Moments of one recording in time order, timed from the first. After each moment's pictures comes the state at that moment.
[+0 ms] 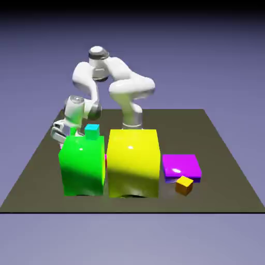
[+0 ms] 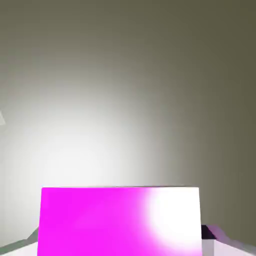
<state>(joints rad) 0.48 -1.18 -1.78 -2.73 -1.94 1.98 1.34</state>
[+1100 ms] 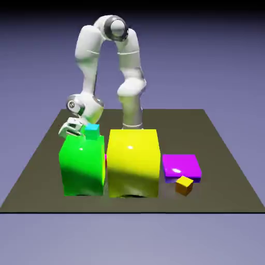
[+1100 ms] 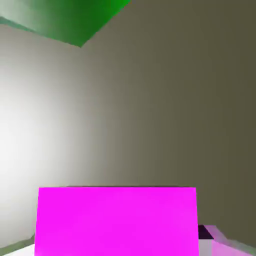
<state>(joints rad) 1.36 -0.07 -2.45 -2.75 -2.40 2.97 1.95</state>
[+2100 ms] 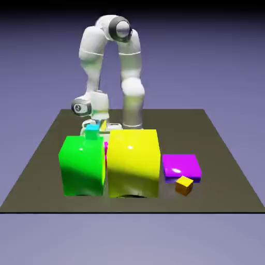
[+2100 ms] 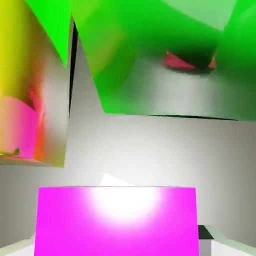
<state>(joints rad) 1.65 -0.13 -2.70 -2.82 -2.23 3.31 1.92</state>
